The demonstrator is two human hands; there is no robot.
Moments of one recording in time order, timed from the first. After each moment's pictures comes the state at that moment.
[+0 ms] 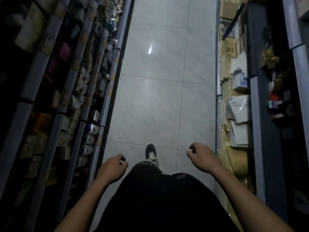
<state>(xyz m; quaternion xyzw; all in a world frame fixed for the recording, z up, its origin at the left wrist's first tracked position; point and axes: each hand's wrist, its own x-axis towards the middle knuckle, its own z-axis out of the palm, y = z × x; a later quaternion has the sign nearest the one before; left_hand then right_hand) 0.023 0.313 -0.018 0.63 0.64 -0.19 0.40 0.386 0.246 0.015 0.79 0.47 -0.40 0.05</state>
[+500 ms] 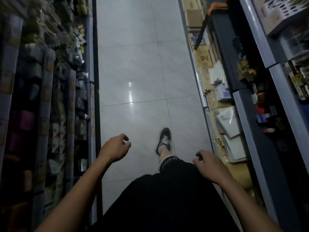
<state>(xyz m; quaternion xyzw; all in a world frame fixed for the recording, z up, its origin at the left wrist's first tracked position) 0.207 0.657 -0.007 0.74 0.54 -0.18 0.35 0.499 0.412 0.012 0.85 0.36 -0.40 0.01</state>
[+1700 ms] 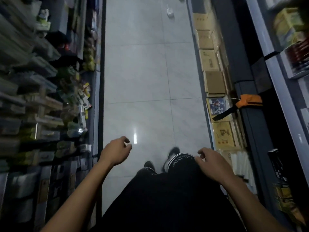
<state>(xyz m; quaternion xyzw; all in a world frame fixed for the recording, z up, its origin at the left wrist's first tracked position) 0.500 1.367 0.005 0.74 0.56 -0.16 0.34 0.813 1.150 0.032 0.84 0.38 -0.37 0.00</state>
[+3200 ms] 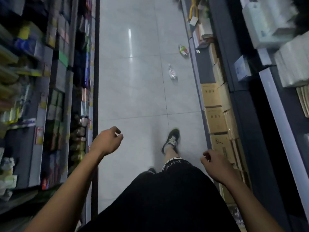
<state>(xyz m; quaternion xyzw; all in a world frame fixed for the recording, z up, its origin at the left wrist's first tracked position) 0.943 2.294 0.010 0.74 0.58 -0.15 0.30 1.271 2.013 0.015 0.86 0.32 -0.39 -0.03</state>
